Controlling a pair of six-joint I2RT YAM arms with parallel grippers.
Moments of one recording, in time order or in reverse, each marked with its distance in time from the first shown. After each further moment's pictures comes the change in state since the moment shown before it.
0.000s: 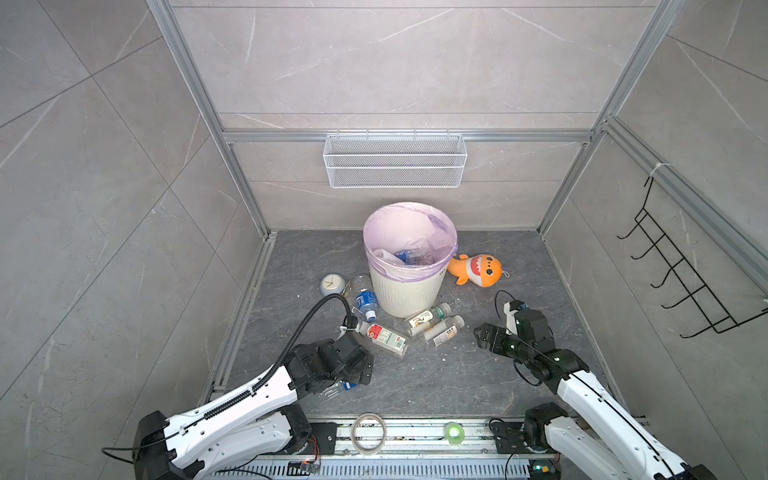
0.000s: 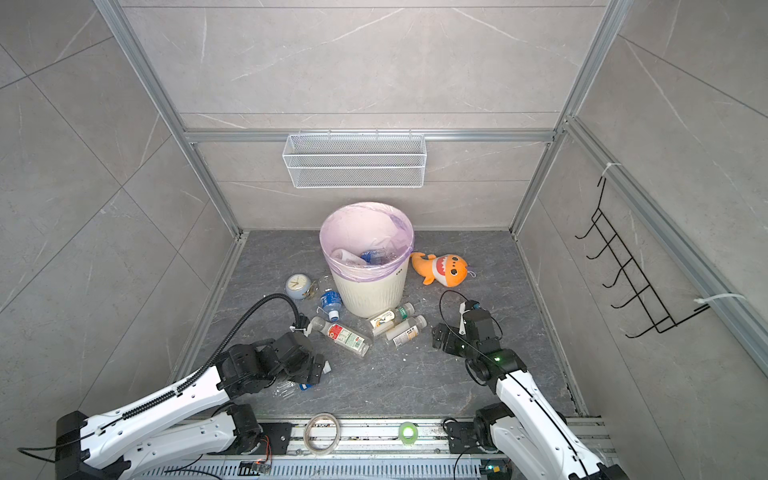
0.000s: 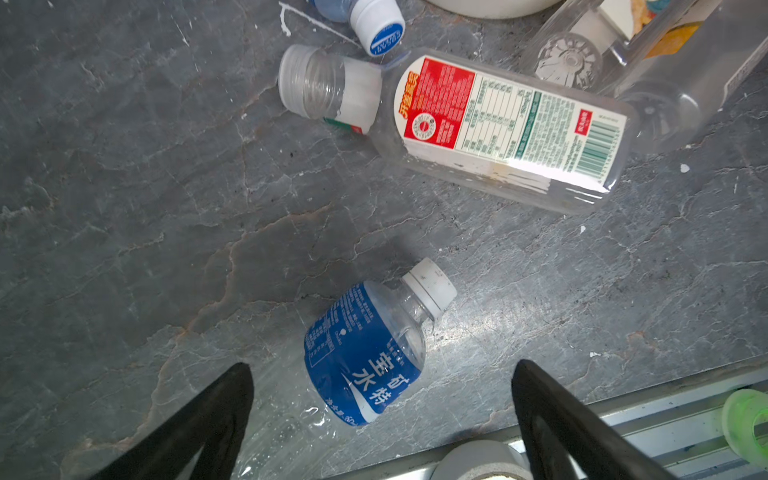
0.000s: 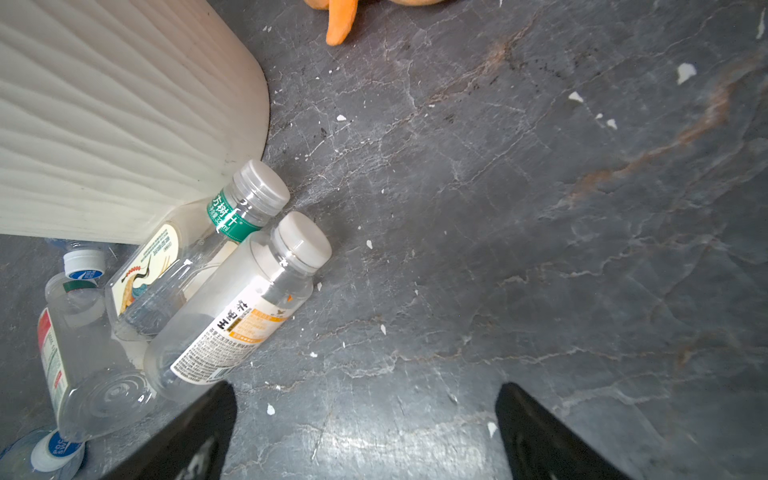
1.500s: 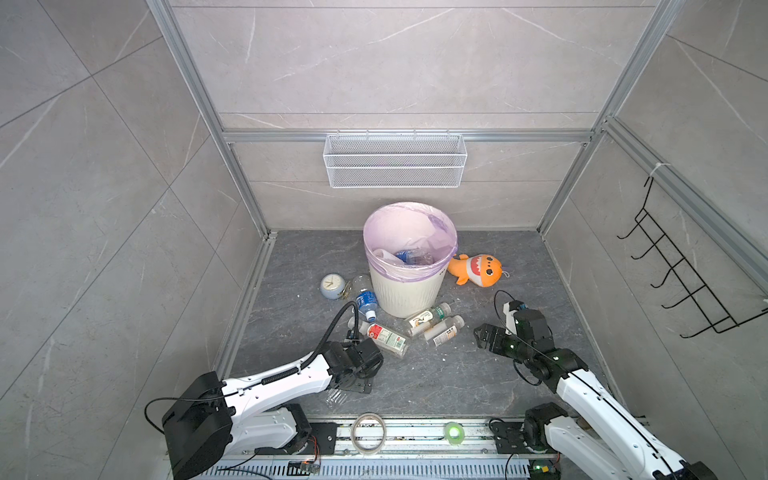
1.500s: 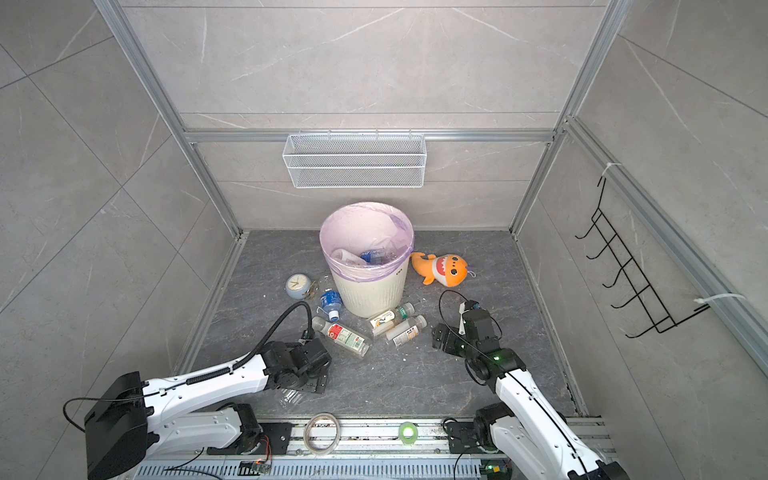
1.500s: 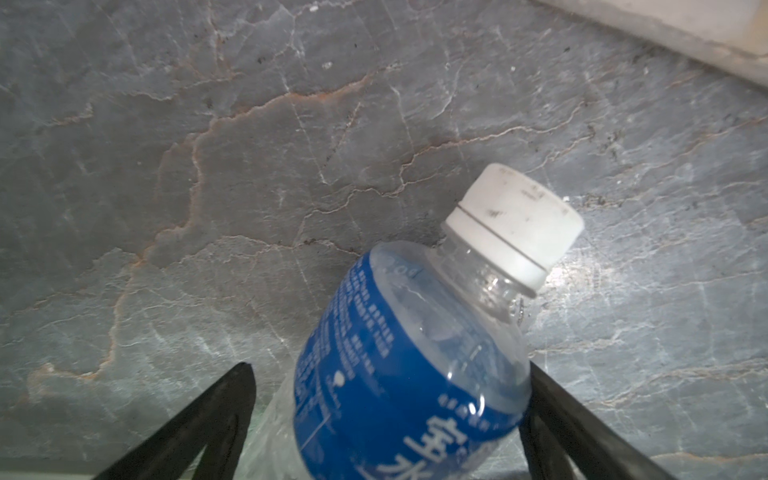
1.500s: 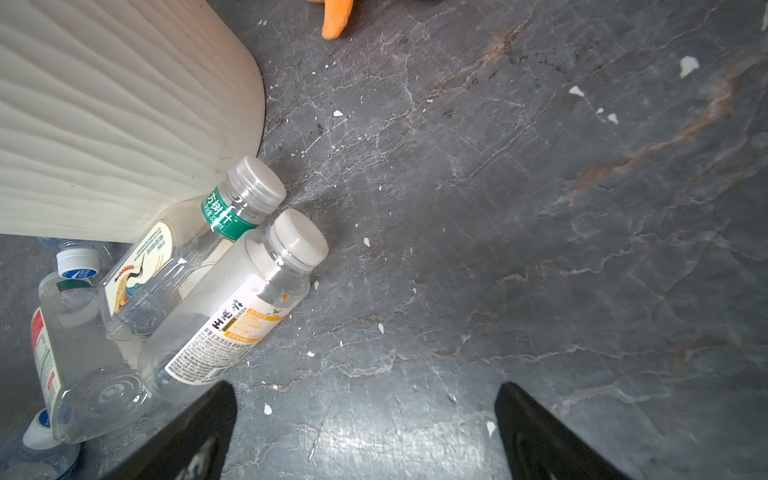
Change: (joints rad) left arm 0.001 0.275 -0.089 0.051 0.029 -0.127; right arm 0.000 0.013 0.000 0.000 0.001 0.000
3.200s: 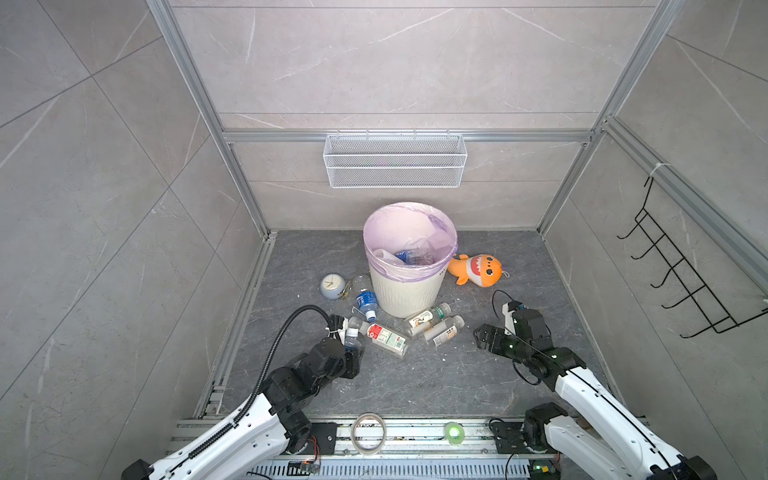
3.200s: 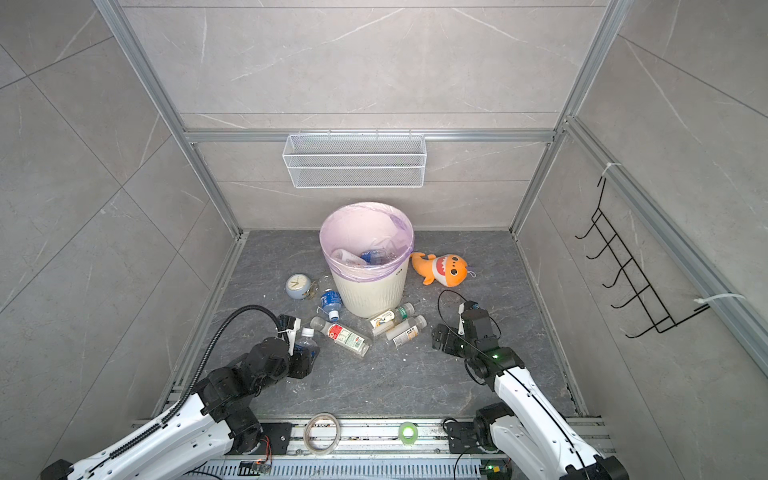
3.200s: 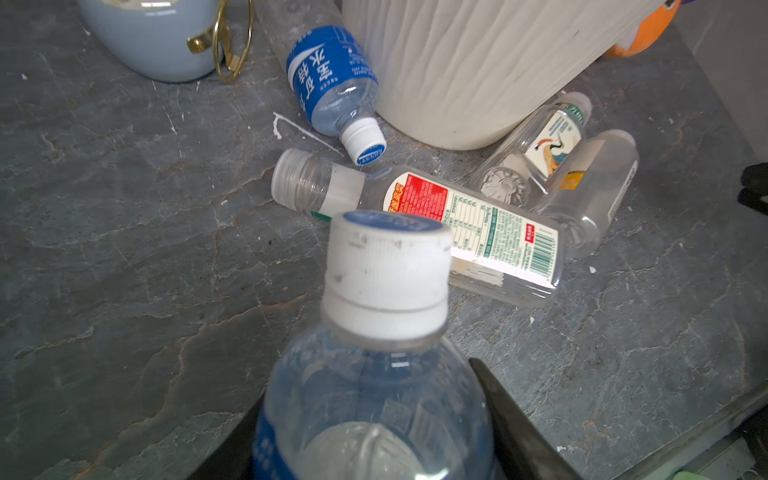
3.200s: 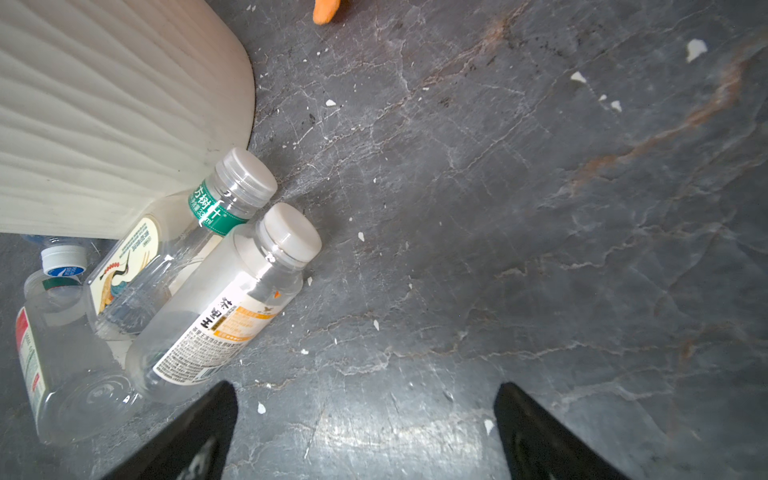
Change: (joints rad) left arm 0.157 -0.602 -0.189 0.357 0.024 0.279; right arm 0.000 0.023 0.000 0.000 0.000 0.000
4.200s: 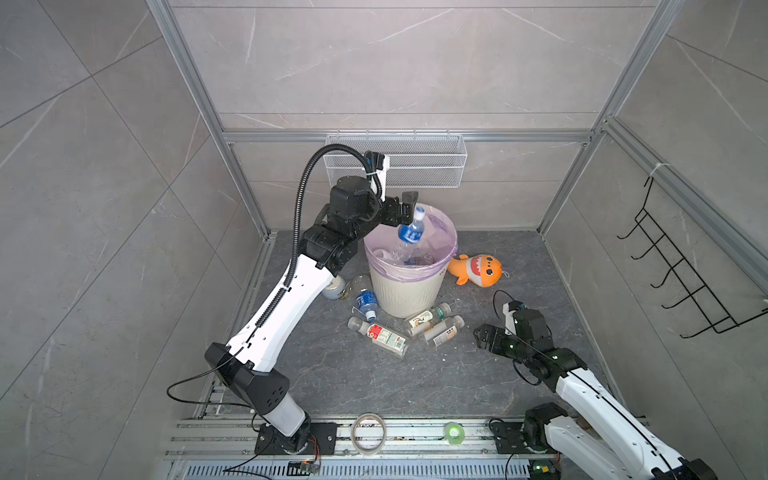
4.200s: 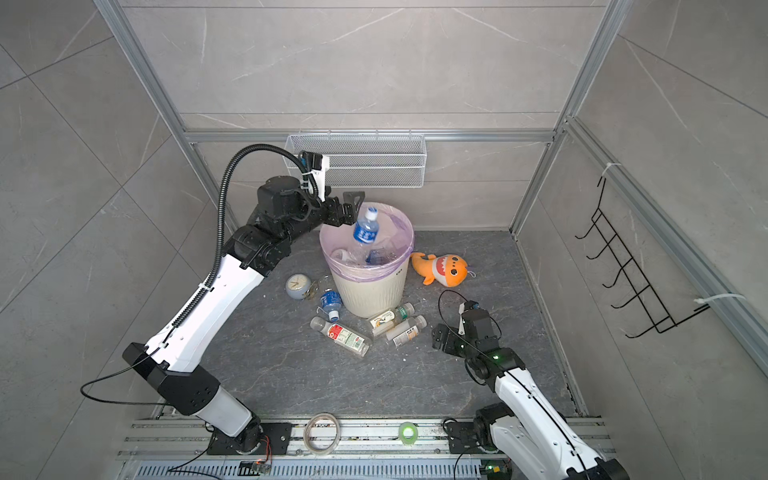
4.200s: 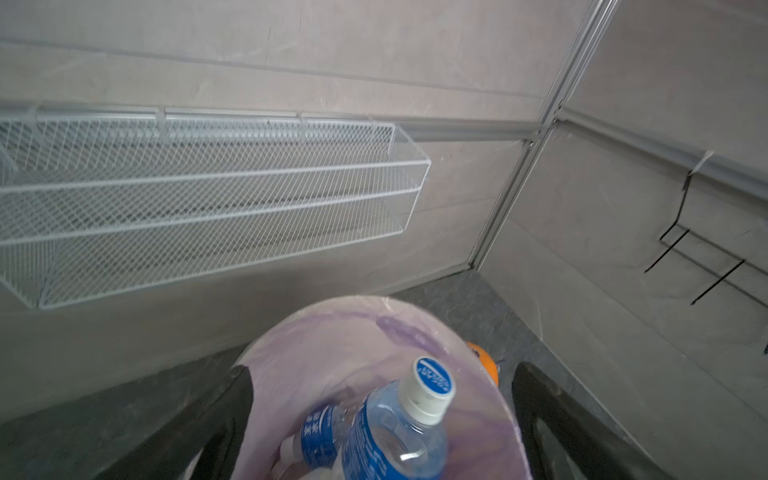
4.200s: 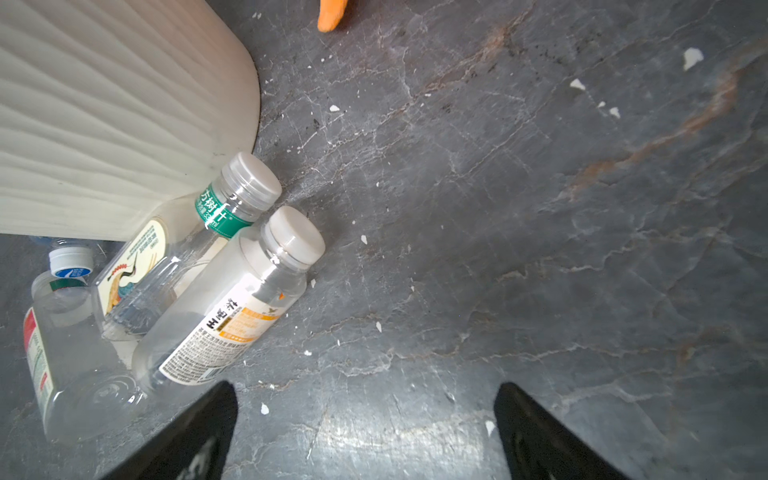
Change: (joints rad) left arm 0.216 1.019 1.430 0.090 0.209 0.359; right arm 0.000 -0.020 0.000 0.000 0.000 0.000
